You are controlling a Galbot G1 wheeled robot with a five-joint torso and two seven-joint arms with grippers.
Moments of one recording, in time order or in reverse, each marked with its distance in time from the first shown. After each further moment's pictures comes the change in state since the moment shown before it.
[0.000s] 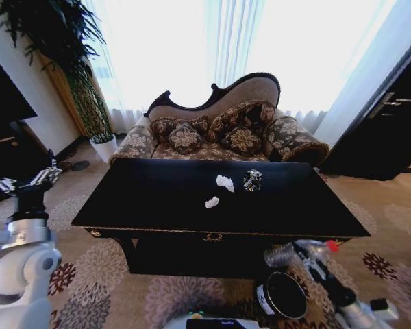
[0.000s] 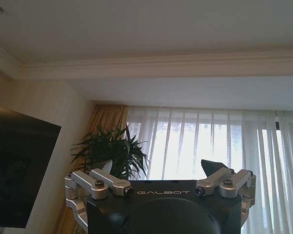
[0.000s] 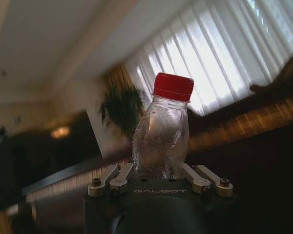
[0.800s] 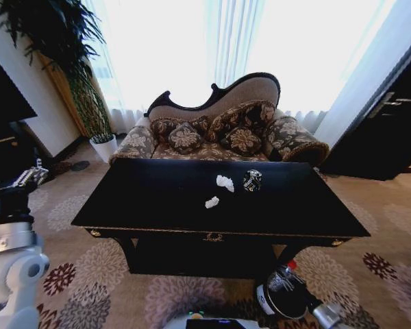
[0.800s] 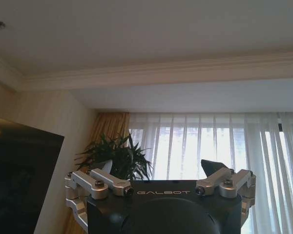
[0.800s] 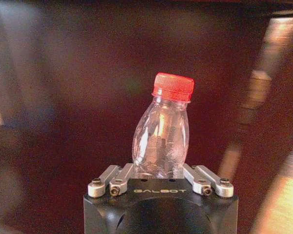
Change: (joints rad) left arm 0.042 0.005 -0.065 -0.049 -0.009 0.008 -0.002; right arm 0.311 0.039 -0.171 -0.447 -0.763 0.190 0.815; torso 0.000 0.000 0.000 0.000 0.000
